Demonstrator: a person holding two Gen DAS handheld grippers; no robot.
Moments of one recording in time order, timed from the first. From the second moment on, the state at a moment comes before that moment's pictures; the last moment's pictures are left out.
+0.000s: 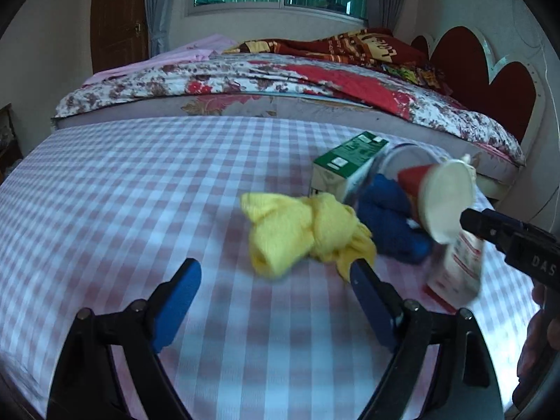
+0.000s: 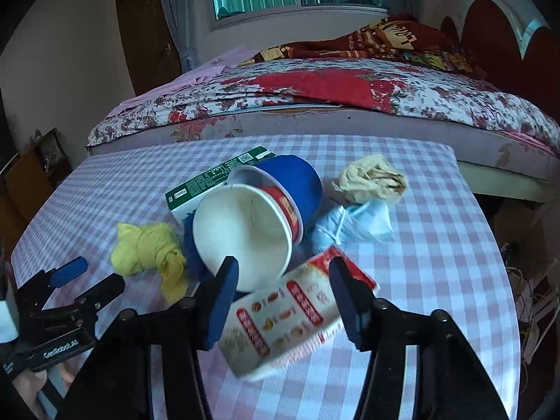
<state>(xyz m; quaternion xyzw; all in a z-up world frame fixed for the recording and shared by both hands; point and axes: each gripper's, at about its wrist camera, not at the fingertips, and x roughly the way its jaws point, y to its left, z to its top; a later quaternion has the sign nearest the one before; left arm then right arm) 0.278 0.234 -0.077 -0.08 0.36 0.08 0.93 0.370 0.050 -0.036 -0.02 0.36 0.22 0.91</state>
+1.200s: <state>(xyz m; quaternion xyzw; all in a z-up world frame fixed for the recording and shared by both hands) 0.278 0.208 -0.057 -0.06 0.34 0.04 0.94 0.350 0.029 -0.019 0.00 0.34 0.25 0.91</state>
